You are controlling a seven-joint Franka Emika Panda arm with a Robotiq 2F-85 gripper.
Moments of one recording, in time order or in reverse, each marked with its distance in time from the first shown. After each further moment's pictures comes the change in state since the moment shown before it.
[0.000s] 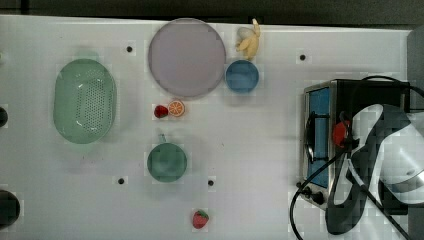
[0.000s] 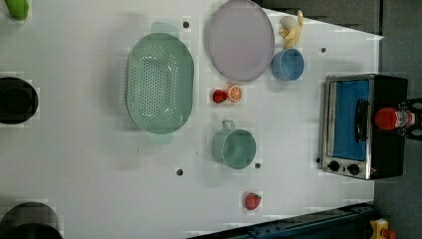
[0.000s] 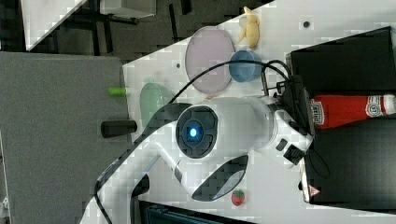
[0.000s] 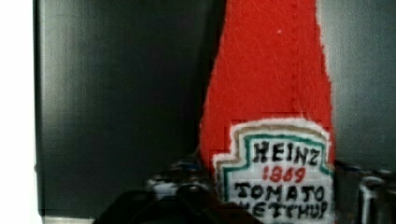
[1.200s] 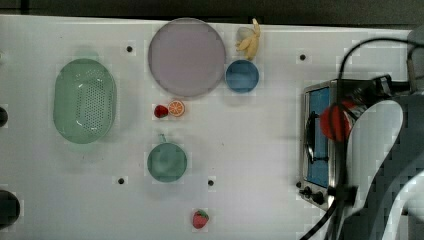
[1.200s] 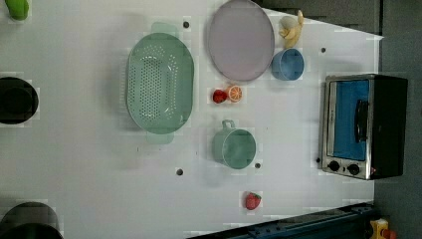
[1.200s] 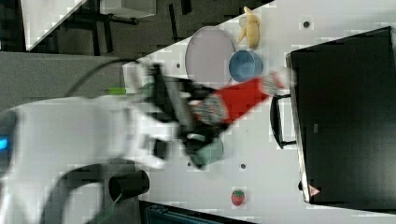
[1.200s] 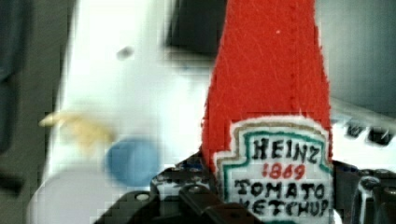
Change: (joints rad) arm 0.146 -0.296 0.049 0.193 -0.119 -0.401 -0.025
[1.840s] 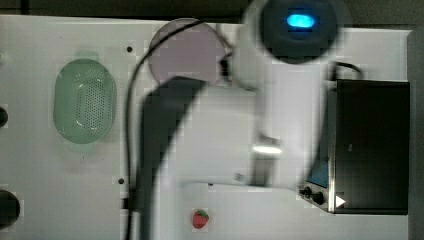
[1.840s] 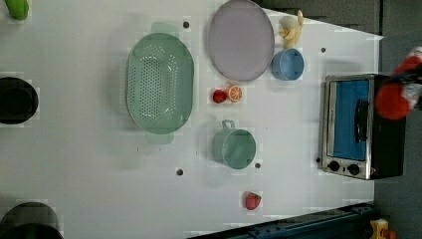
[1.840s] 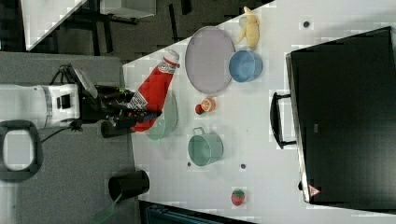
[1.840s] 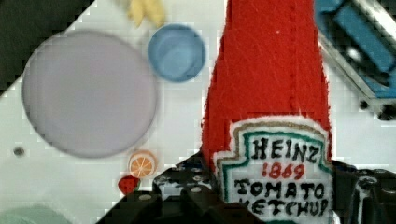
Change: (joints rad) arm 0.145 -0.029 0.315 -0.048 -0.170 -0.041 -0.001
